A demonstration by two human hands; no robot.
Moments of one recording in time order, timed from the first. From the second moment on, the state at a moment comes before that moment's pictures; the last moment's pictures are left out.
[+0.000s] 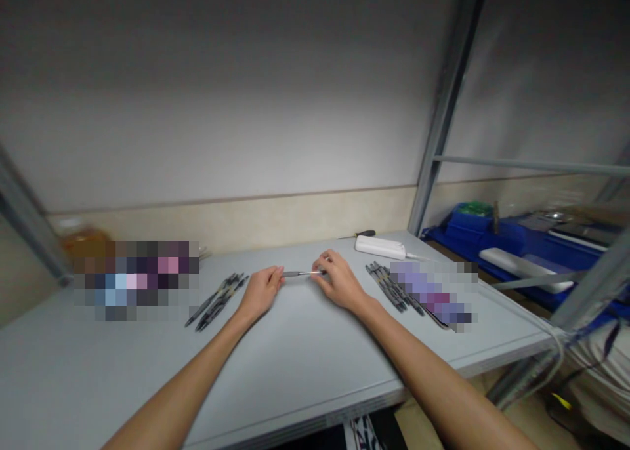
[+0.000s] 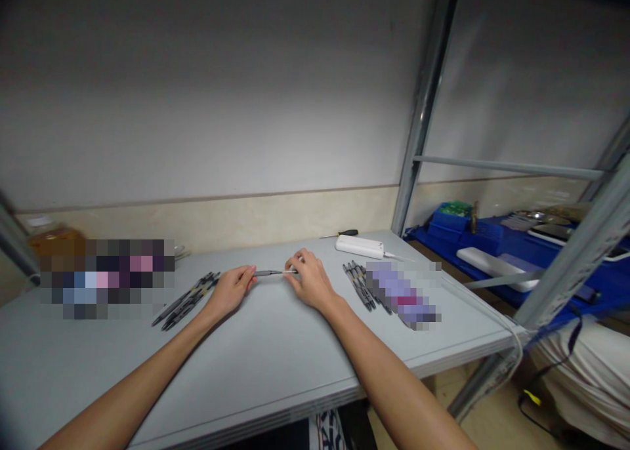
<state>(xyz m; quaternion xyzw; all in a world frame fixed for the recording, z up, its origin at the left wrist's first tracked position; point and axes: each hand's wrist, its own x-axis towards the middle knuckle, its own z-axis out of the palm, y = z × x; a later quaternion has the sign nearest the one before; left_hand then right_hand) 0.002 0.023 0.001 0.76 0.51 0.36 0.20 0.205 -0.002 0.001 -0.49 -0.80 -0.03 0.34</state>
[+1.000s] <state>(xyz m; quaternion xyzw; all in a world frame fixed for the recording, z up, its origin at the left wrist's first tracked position) 0.001 0.018 0.006 0.76 0.44 0.42 0.21 0.211 0.005 0.008 -0.50 -0.72 0.19 0.45</state>
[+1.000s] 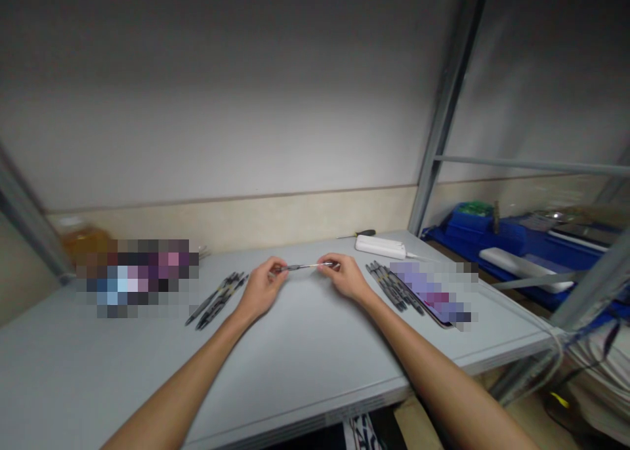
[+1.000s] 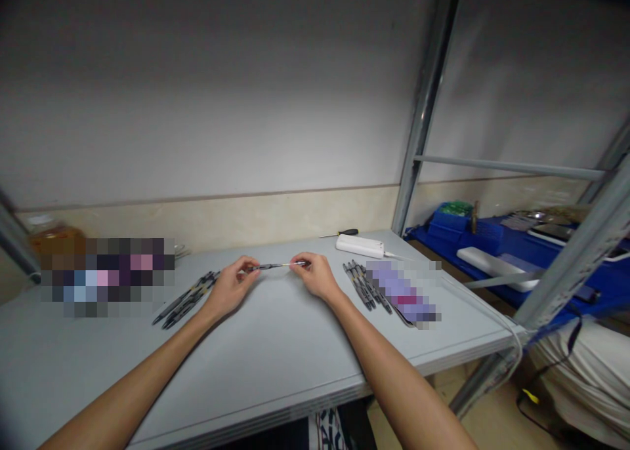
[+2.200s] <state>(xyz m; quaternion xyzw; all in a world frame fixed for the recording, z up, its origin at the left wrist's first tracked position) -0.015 0.038 0.002 0.68 0.54 0.44 0.20 0.232 0.017 0.007 -0.48 -0.64 0.25 0.55</state>
